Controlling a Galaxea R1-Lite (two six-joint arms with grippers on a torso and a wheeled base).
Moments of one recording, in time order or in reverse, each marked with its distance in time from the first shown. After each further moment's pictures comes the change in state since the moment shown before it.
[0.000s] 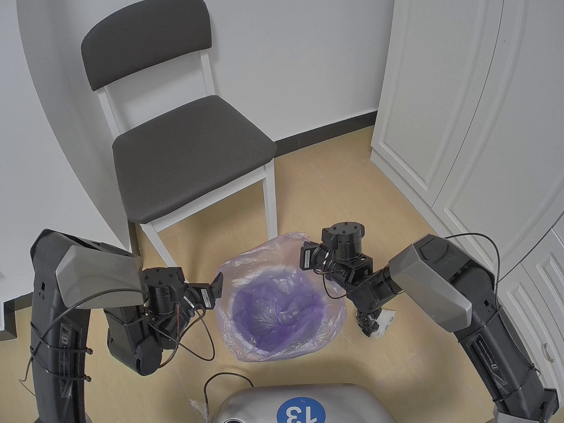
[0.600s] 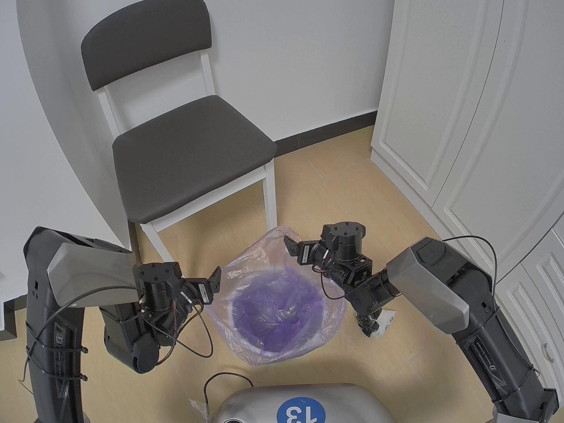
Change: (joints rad) left arm 0.002 -0.031 0.003 0.000 0.001 0.001; right arm 0.004 -0.003 0.031 -0.101 0.001 0.052
